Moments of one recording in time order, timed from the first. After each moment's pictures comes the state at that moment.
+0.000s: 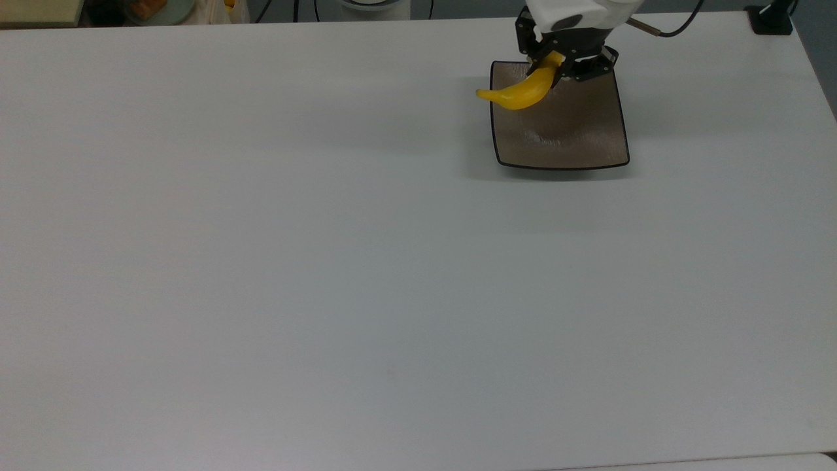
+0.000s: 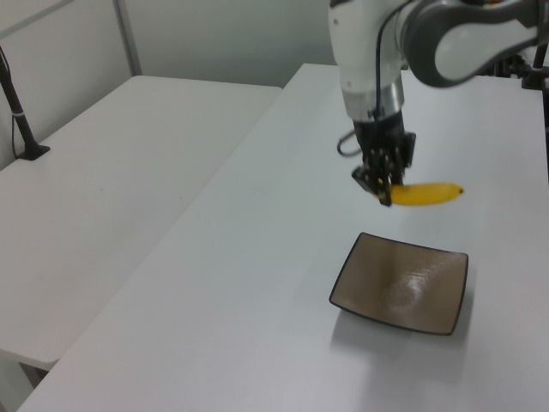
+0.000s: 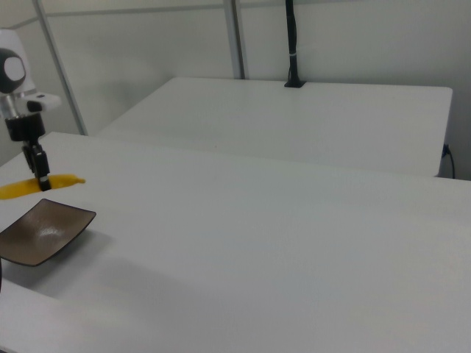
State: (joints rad) arm 0.50 0.31 0.10 -1.49 -0.06 1.57 0.96
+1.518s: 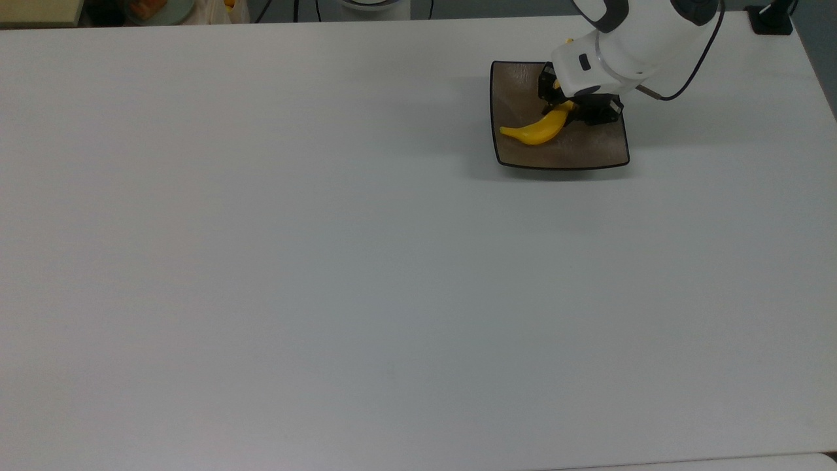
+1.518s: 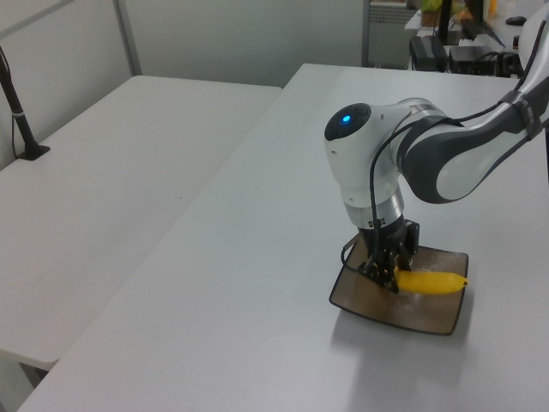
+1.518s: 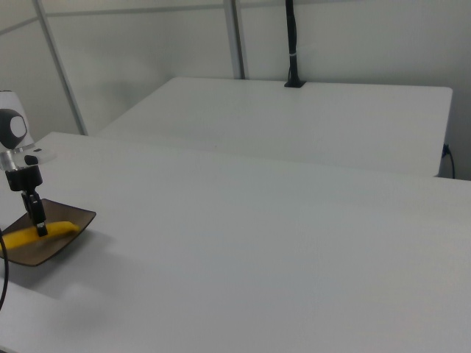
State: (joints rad) arm 0.59 0.45 0.10 -1.62 -0.06 1.78 1.08
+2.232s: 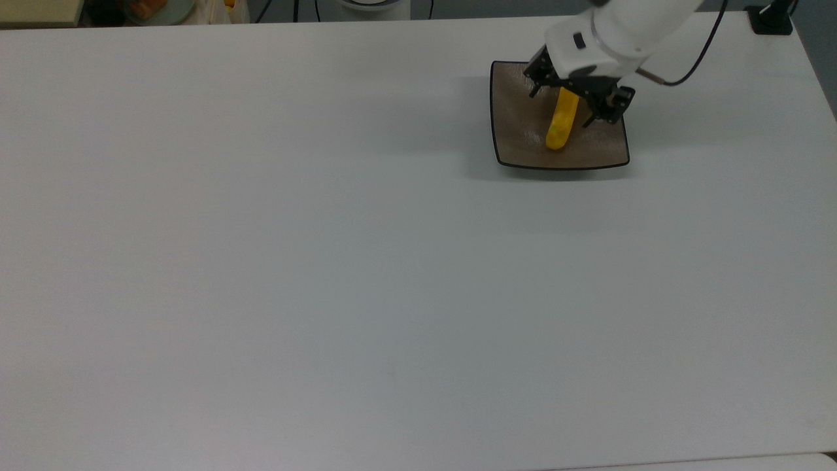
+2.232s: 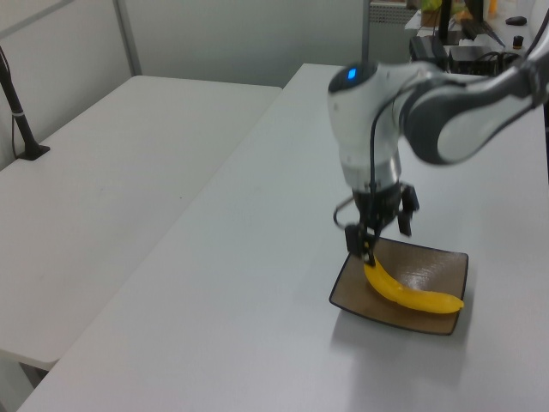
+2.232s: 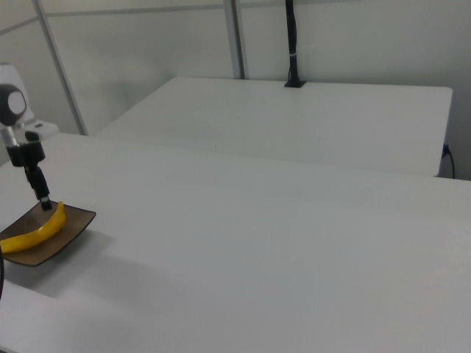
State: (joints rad) arm 0.55 0.37 0.10 -1.60 -0.06 1.77 1.08
